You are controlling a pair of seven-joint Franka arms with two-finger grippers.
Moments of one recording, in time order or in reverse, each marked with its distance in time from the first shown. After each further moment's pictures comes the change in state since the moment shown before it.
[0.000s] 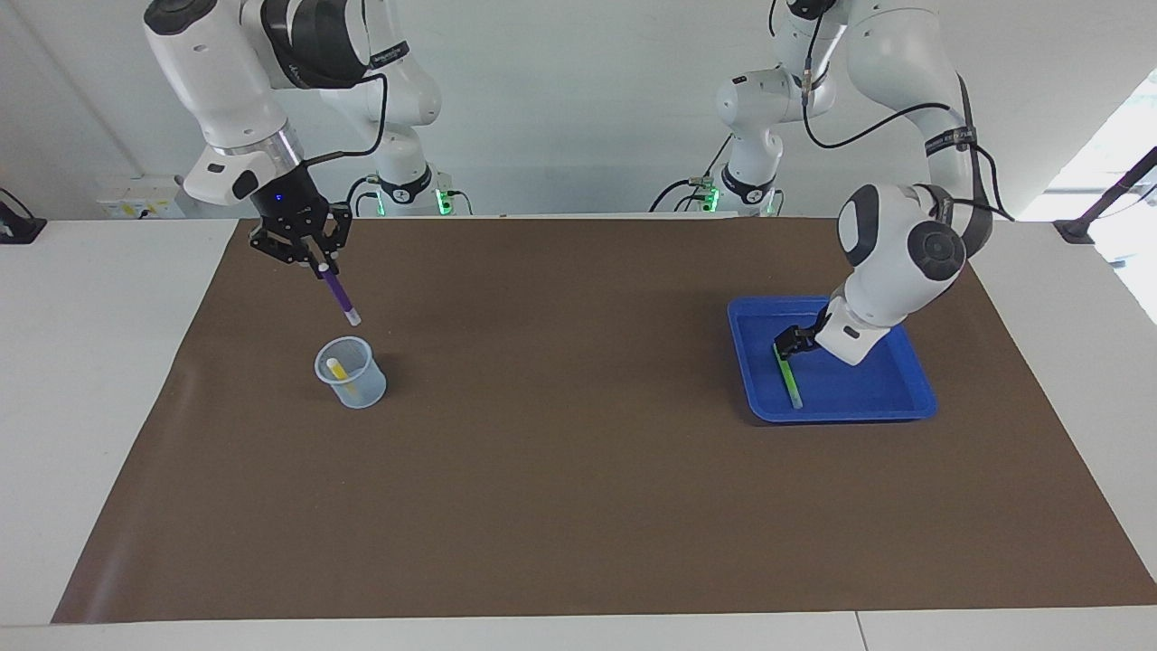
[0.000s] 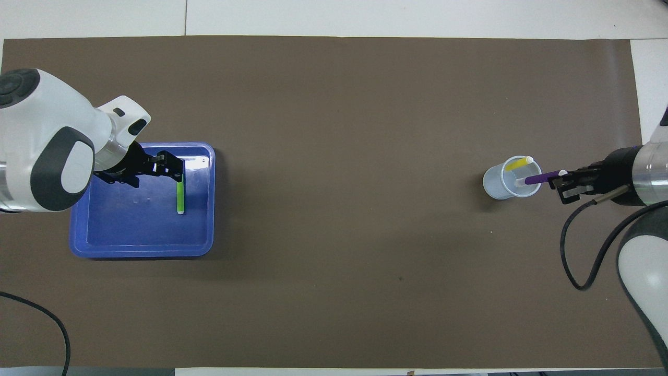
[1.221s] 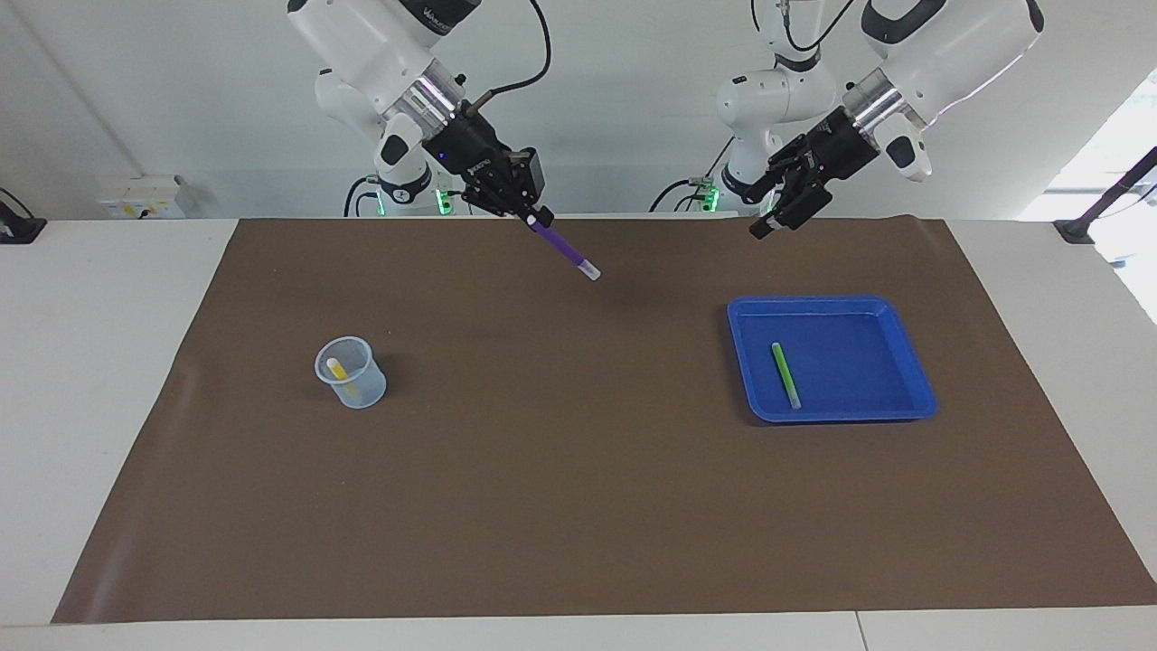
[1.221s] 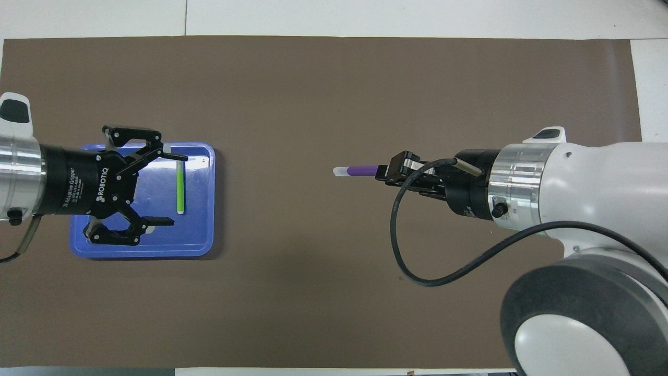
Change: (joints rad) left arm 0.000 -0.439 -0.001 -0.055 -0.661 -0.063 -1.207; right arm 0.300 0.030 0.068 0.047 0.660 0.287 0.935
